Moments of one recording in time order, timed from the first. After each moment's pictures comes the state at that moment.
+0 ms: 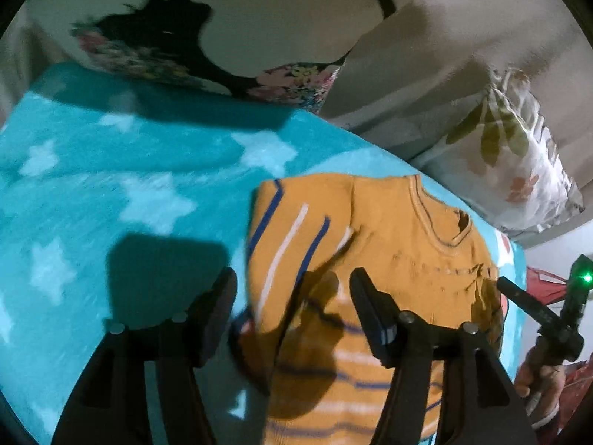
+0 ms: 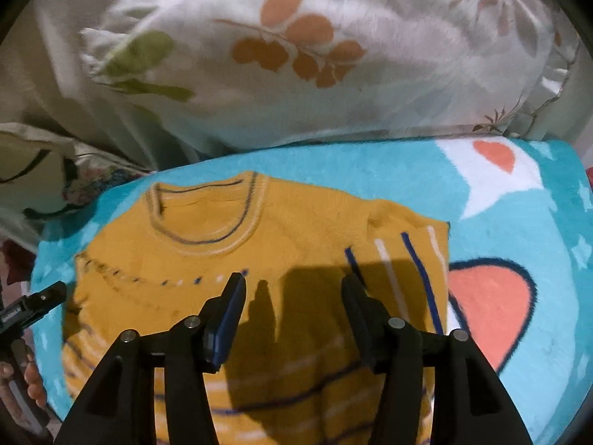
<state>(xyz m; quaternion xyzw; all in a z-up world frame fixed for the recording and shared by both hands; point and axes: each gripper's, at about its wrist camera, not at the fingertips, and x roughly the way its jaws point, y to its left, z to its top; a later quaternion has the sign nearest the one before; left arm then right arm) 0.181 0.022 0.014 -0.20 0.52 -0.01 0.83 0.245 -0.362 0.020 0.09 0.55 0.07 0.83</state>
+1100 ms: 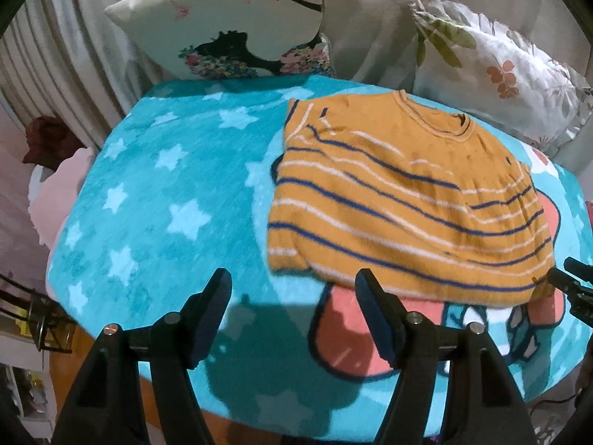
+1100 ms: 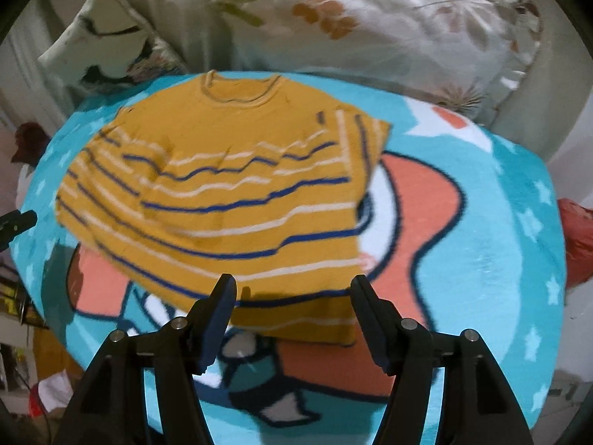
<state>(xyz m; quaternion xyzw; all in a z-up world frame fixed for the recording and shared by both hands) 0.005 -0.082 0.047 -0.04 0.50 0.14 0.85 0.084 -0.393 0.035 -0.06 0.55 0.15 0.82</state>
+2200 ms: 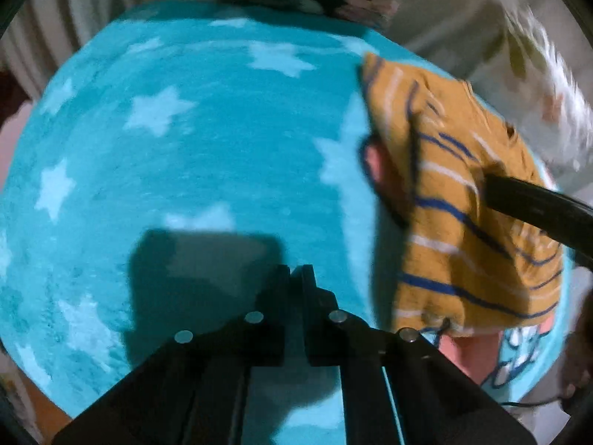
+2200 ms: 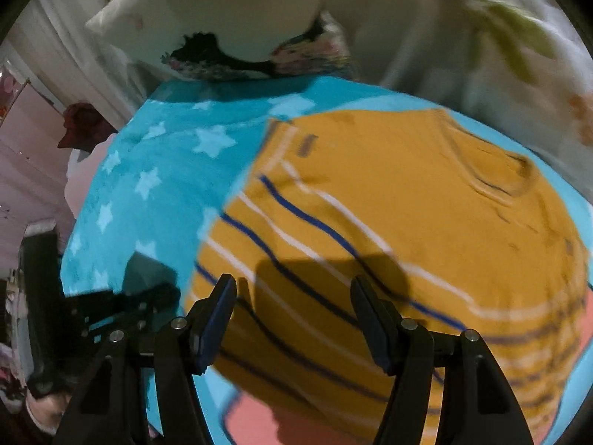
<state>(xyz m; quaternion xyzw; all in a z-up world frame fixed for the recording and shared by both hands) 0.061 0.062 -0.032 -0.15 0.56 0.04 0.81 0.175 -0.110 0.029 -0.03 0.57 0.27 0.77</state>
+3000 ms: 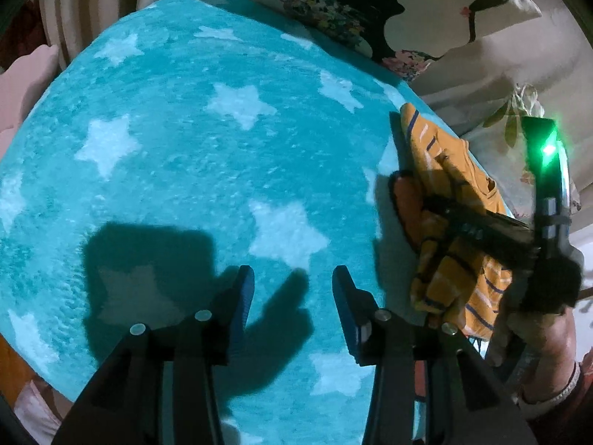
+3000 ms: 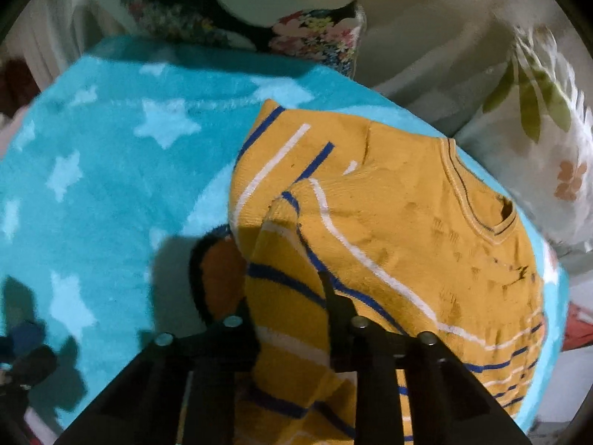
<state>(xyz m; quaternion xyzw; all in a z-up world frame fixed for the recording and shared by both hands) 0.027 0.113 -0.019 -0.26 0.52 0.03 0.81 0.181 -0.043 -0.001 -0.16 0.56 0.14 0.80</state>
